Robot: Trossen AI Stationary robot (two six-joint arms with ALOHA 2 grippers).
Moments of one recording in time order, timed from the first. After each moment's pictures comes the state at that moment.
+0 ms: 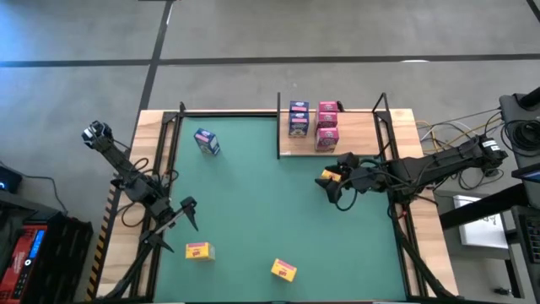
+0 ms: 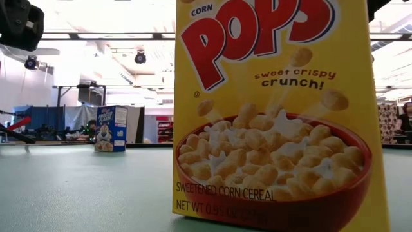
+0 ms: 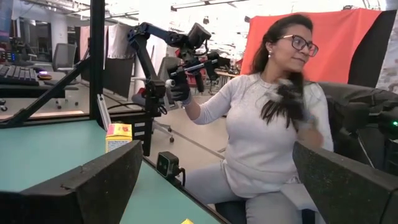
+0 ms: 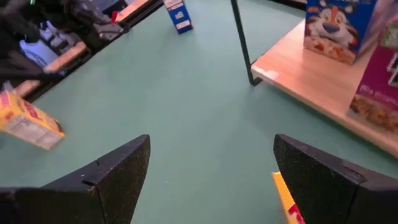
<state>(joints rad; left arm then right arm) -0.79 0.36 0.02 0.48 -0.02 -0.15 0.22 0.99 0.71 -0.34 0.49 0.80</state>
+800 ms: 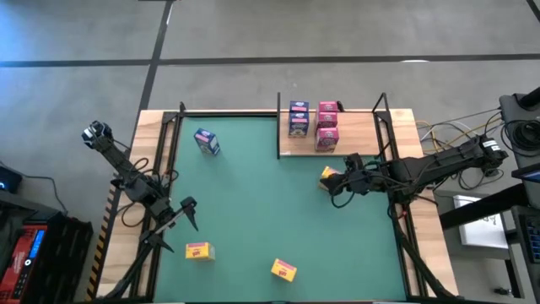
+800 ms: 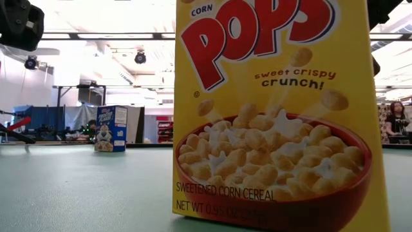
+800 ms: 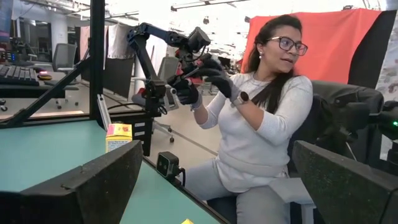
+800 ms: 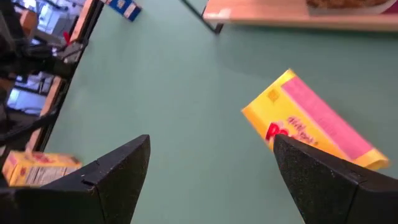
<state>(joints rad) -0.79 0.36 0.02 0.48 -0.02 -0.15 0.22 0.99 0.71 -0.52 0.43 1.33</state>
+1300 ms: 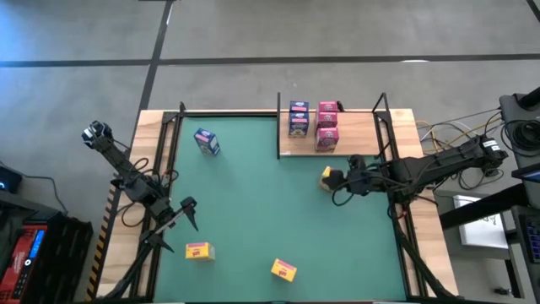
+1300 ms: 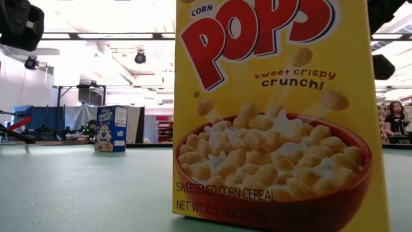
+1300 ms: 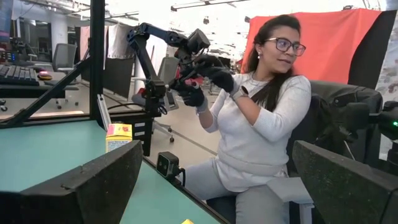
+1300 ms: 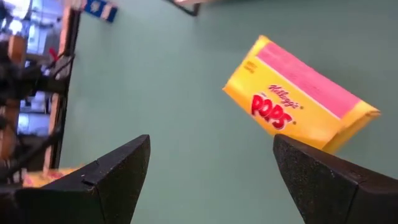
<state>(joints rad) -0.79 0.36 0.02 0.48 -0.02 -0.15 0.22 0.99 0.71 -0.58 0.39 1.58</state>
